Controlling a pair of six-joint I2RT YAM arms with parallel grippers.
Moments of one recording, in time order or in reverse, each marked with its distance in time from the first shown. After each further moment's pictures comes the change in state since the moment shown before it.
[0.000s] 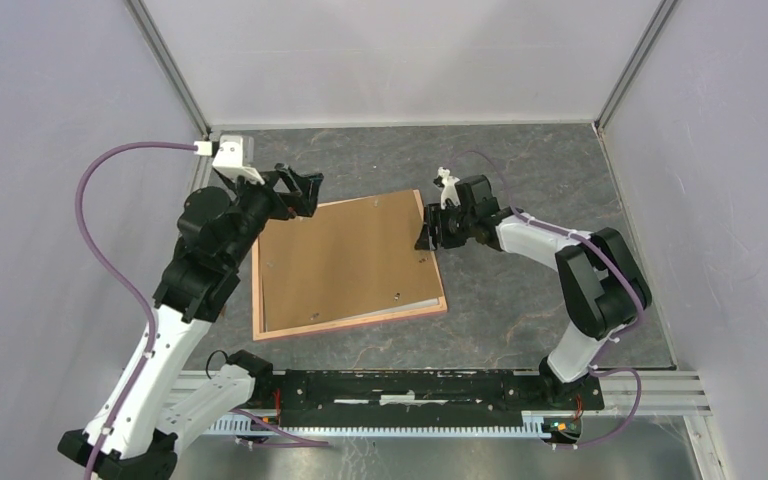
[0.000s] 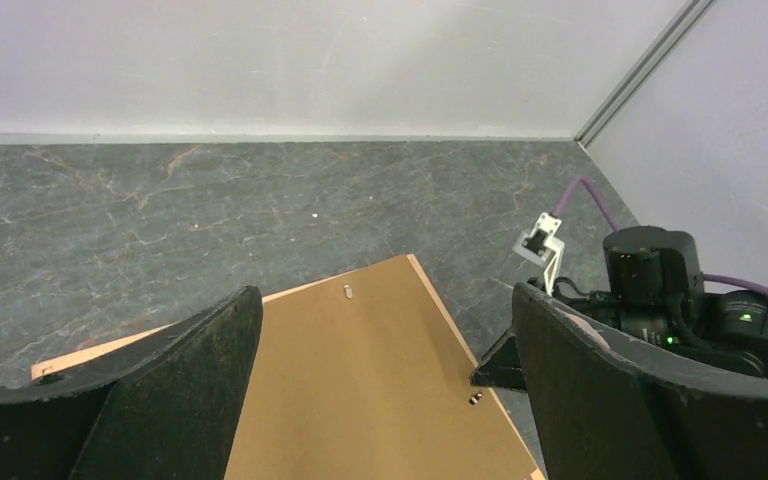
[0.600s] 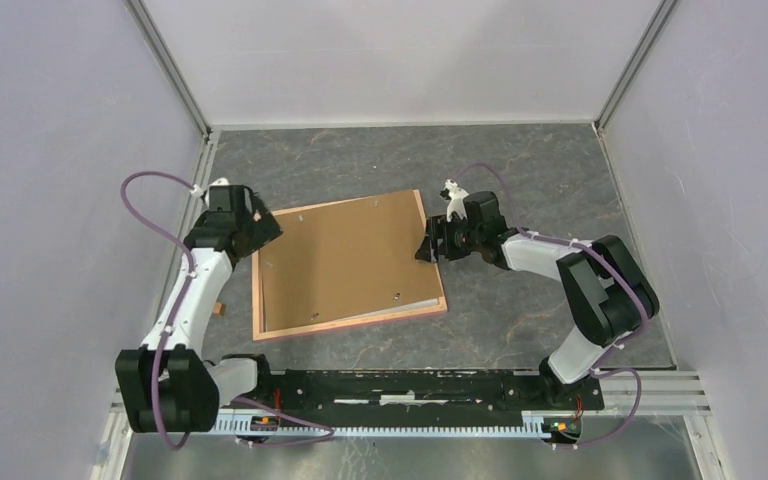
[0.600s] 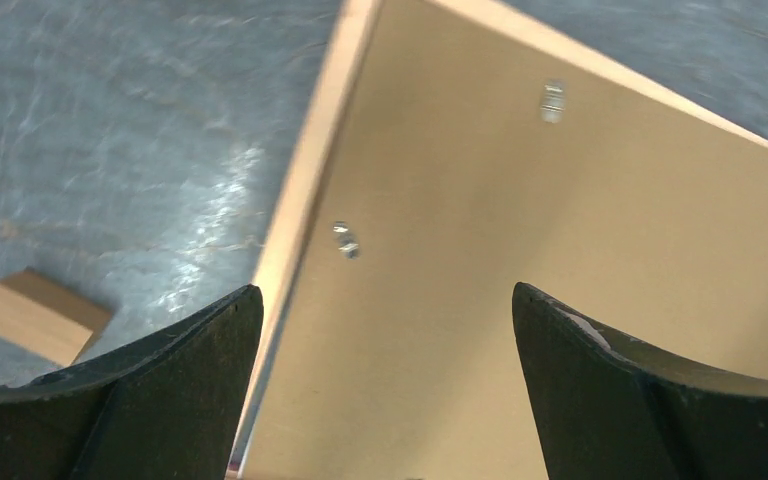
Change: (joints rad) left arm 0.387 0.333 -0.175 -0.307 -0.104 -0.211; right arm -0.008 -0.033 -0.170 0.235 0.003 0.005
